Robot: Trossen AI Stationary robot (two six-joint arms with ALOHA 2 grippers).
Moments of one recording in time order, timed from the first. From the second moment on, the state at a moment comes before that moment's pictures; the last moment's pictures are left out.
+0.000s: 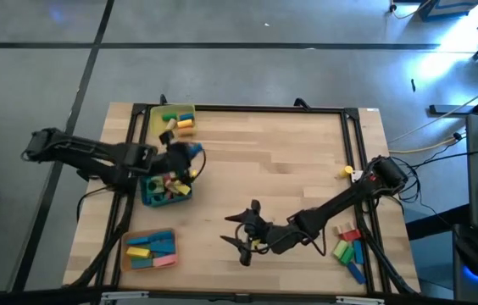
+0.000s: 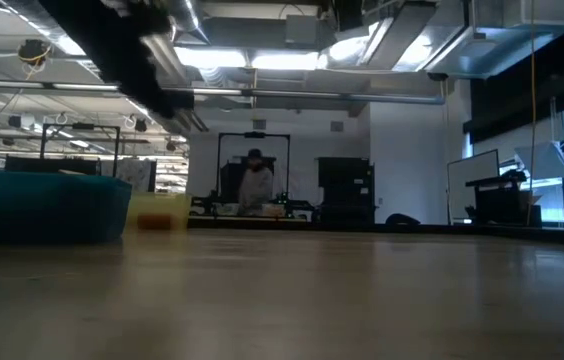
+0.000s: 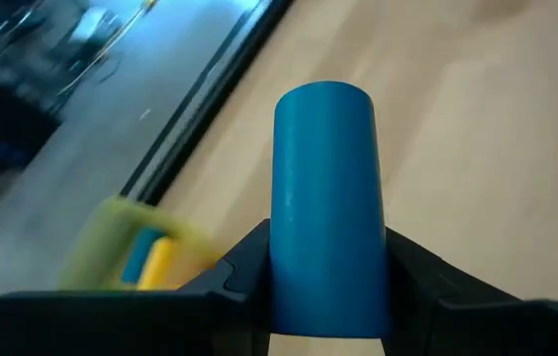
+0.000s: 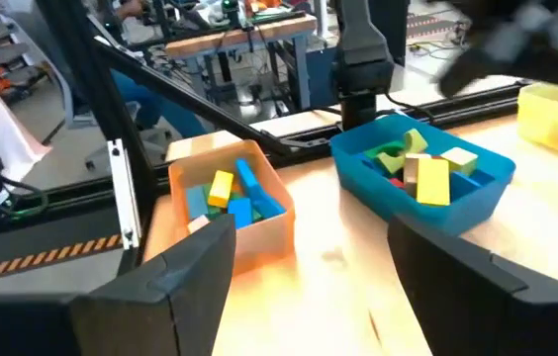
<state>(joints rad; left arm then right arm) -0.09 1.05 0.76 -0.58 -0.71 -0.19 0.53 1.89 1.26 0.38 0.65 0.35</state>
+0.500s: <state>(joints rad) 0.50 1.21 0.76 -0.56 -0.43 -0.07 0.54 1.89 1.26 0.34 0.64 0.38</state>
